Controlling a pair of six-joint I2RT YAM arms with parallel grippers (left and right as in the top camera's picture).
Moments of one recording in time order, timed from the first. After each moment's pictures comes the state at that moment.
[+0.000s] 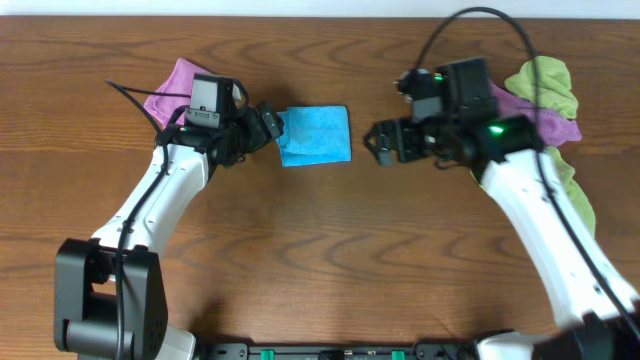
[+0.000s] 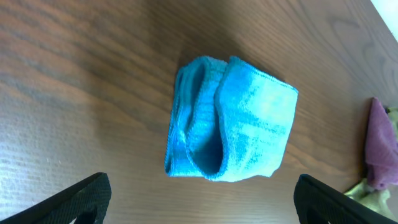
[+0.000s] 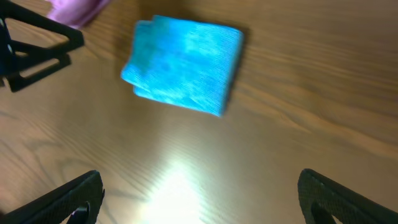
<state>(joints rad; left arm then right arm) -0.18 1.67 1.13 -0.43 0.30 -0.70 0.25 1.50 1.33 -0.82 -0.33 0.08</state>
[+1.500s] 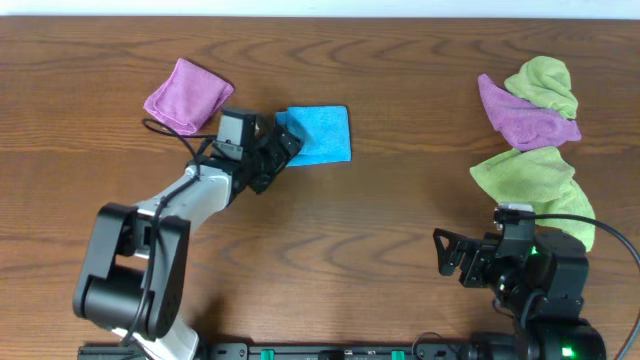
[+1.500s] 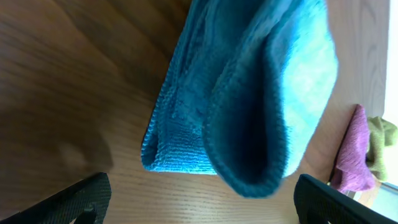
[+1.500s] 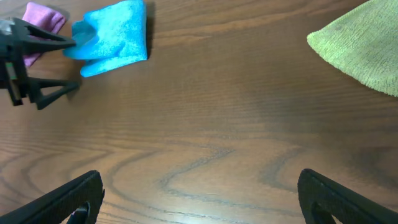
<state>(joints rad) -0.26 1.79 0.91 -0.05 0.39 -1.04 -0.06 0.50 0.59 -0.87 -0.32 0.22</state>
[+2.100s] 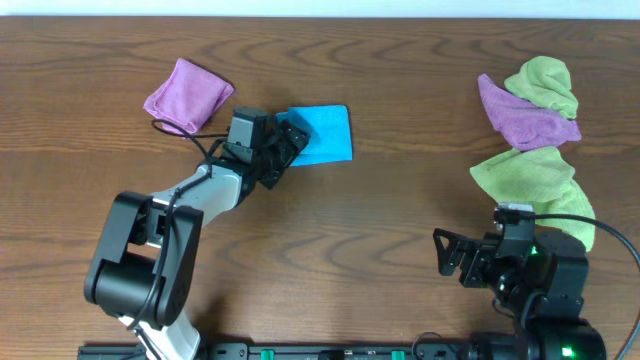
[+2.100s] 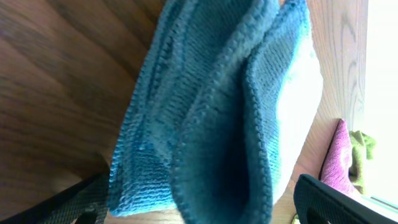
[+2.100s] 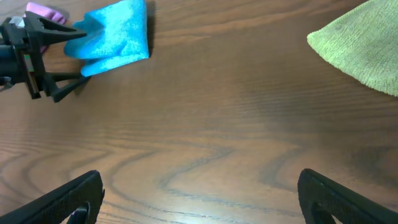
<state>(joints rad) -0.31 1.85 0.91 0.10 0.34 -1.13 -0.06 0.50 0.59 -0.87 -0.32 0.22</state>
